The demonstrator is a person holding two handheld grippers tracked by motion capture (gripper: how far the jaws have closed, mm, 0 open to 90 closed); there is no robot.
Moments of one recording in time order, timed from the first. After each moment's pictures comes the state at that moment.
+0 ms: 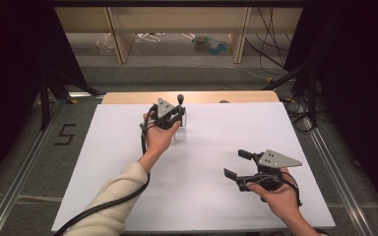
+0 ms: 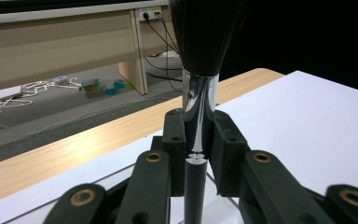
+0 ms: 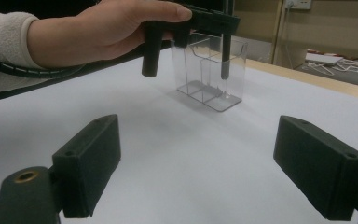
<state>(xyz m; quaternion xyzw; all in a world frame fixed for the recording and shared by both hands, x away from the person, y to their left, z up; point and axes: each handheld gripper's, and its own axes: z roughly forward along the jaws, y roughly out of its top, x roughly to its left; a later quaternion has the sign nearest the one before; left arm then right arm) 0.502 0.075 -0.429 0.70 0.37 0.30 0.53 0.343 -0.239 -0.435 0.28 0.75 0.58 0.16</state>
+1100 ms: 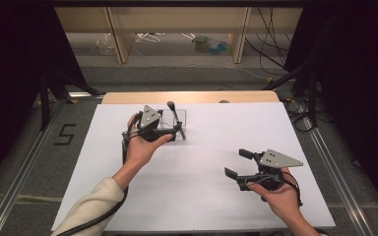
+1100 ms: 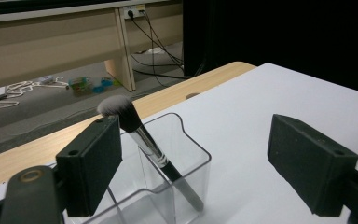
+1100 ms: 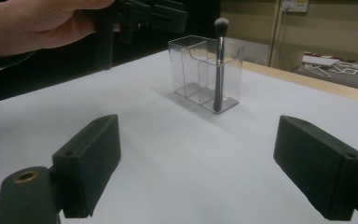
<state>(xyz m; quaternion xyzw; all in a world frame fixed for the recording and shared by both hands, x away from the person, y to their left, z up) 0.448 0.113 -0.407 0.72 0.34 0.29 0.54 0.341 -0.241 -0.433 0.29 0.75 0.58 0.16</state>
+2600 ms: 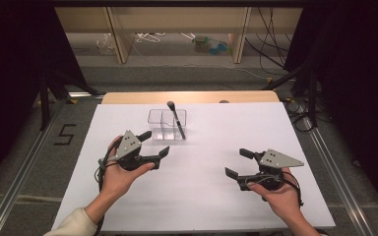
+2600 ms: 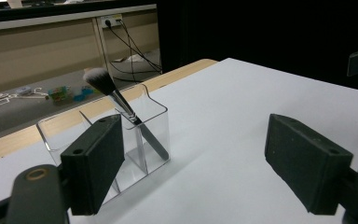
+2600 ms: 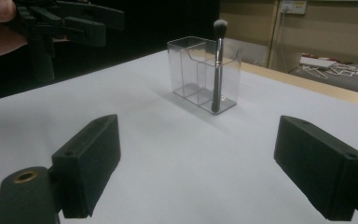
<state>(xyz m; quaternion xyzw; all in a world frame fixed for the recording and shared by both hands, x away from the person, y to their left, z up) 0.369 0.149 -0.414 0.72 0.31 0.25 0.56 0.342 -0.242 -0.431 0.28 0.75 0.58 0.17</state>
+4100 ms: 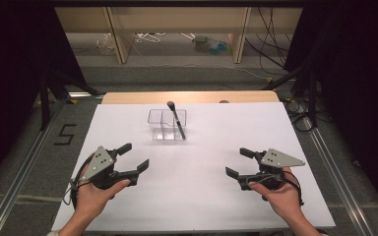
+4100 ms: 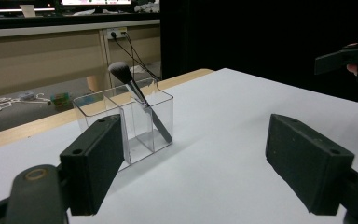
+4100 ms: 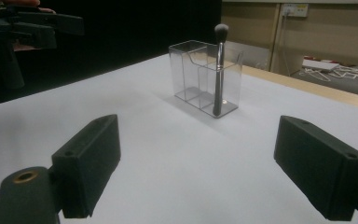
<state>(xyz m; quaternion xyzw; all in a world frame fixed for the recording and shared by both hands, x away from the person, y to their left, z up) 0.323 0.200 -0.420 0.70 0.32 0.25 0.59 0.341 -0.243 -0.429 0.28 0.75 0.58 0.16</state>
